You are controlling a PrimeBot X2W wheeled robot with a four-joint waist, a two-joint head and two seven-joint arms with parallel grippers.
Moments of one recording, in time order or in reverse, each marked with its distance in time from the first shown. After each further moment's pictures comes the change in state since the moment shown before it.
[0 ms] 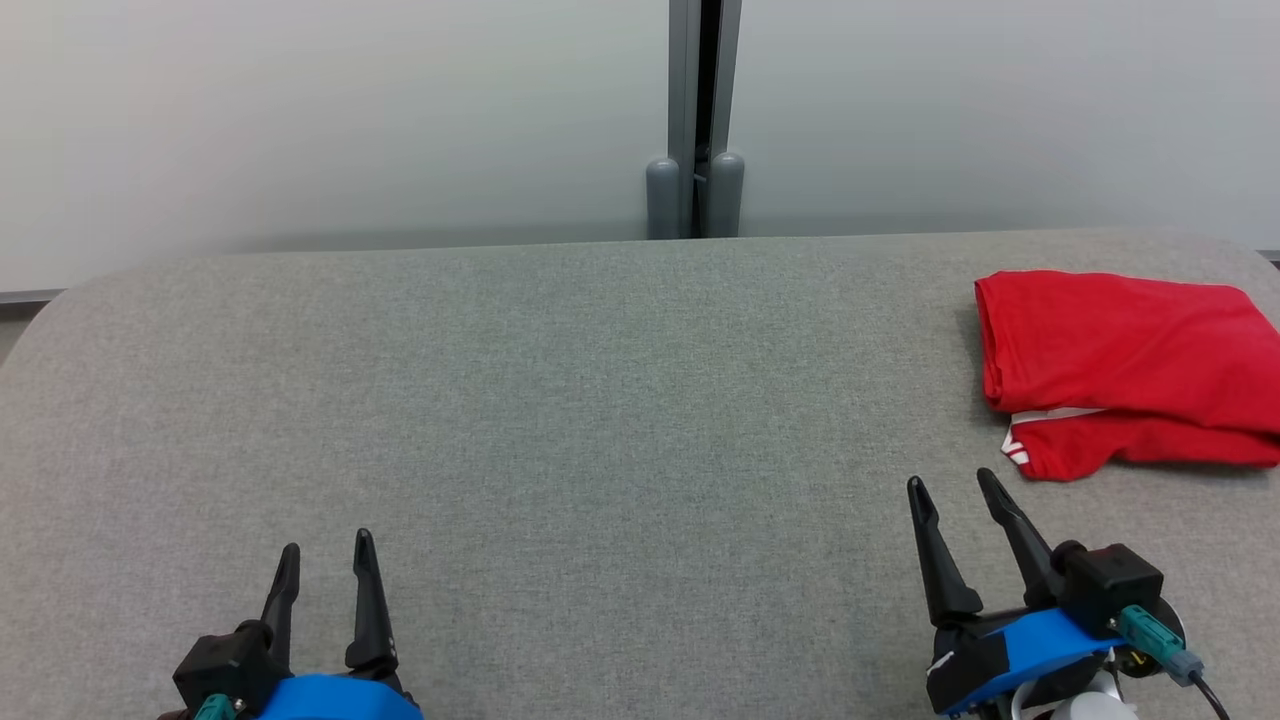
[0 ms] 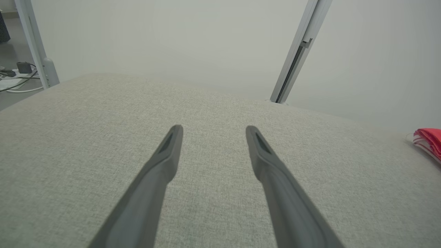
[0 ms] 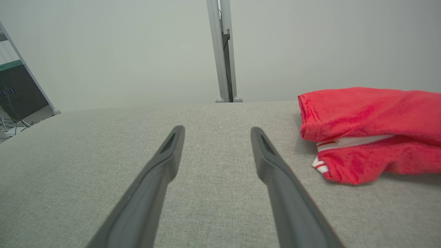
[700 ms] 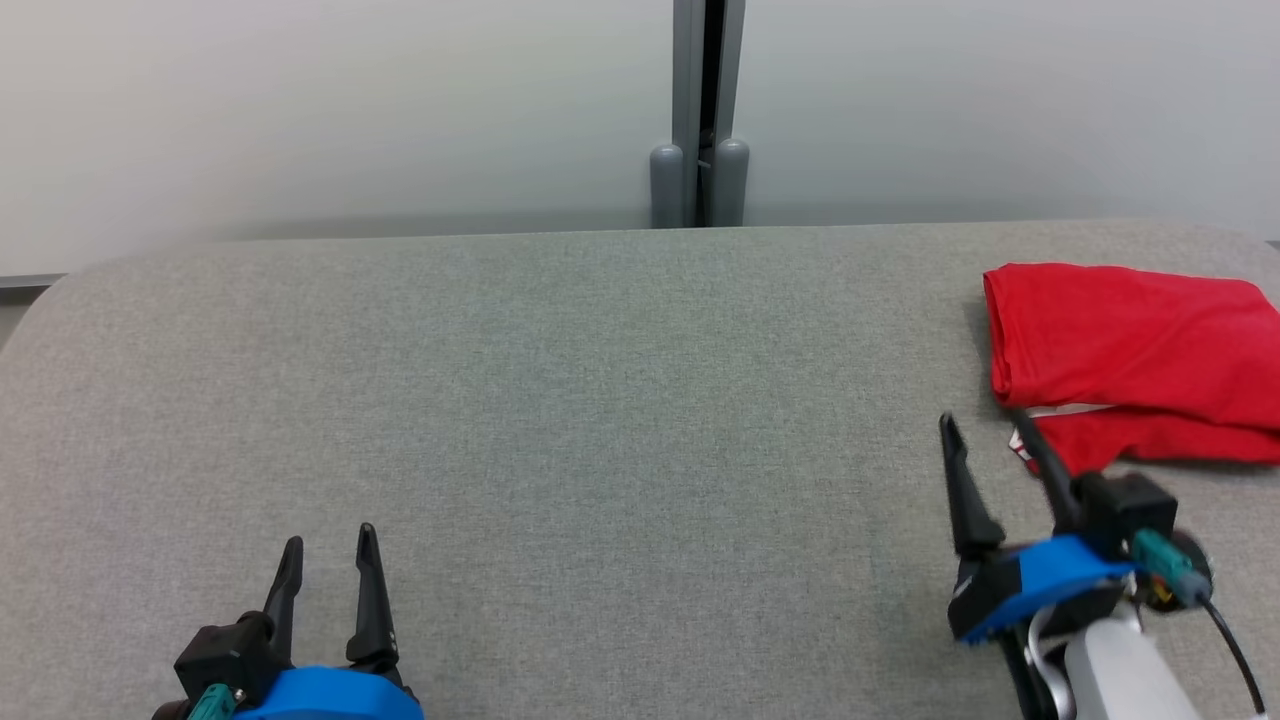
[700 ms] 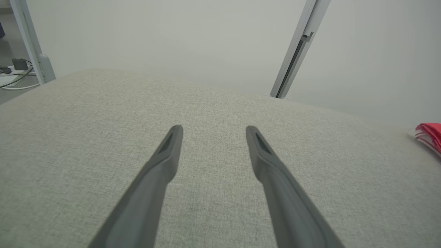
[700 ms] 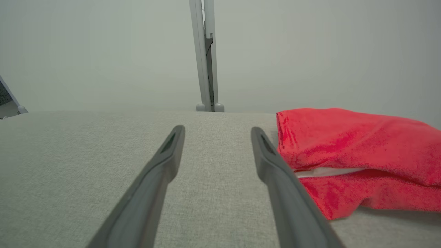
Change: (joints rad) left arm -0.022 0.025 -0.027 0.019 -0.025 -0.001 0.001; right arm -0.178 -0.003 -0.093 0.158 -0.113 0.000 0.000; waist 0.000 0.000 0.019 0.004
